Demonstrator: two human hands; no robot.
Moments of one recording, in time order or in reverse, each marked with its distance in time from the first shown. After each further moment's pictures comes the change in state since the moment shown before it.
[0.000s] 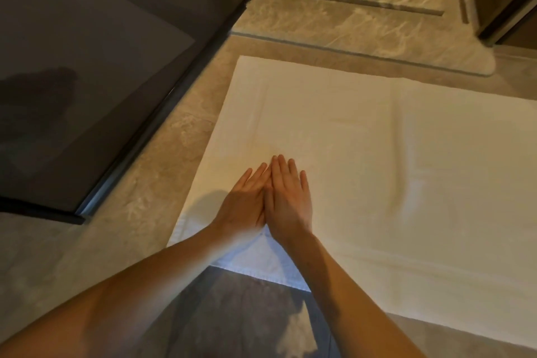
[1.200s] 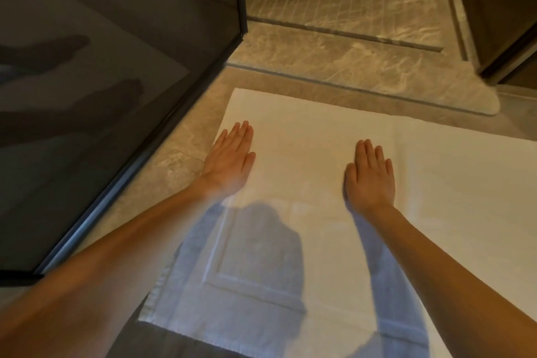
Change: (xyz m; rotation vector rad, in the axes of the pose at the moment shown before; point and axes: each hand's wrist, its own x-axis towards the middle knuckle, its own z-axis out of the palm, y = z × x) left_hand 0.132 -0.105 -0.031 0.076 0.057 -0.241; right_hand 0.113 0.144 -0.078 -0.149 0.076 0.261
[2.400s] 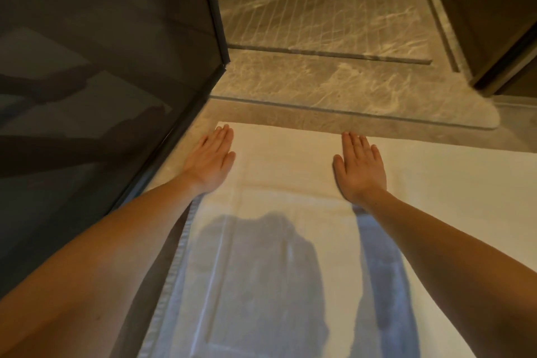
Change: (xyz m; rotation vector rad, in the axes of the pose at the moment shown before) left_hand 0.090 -0.053 -0.011 0.072 -0.112 0.019; right_hand 0.102 0.006 0.006 -0.056 0.003 -0.090
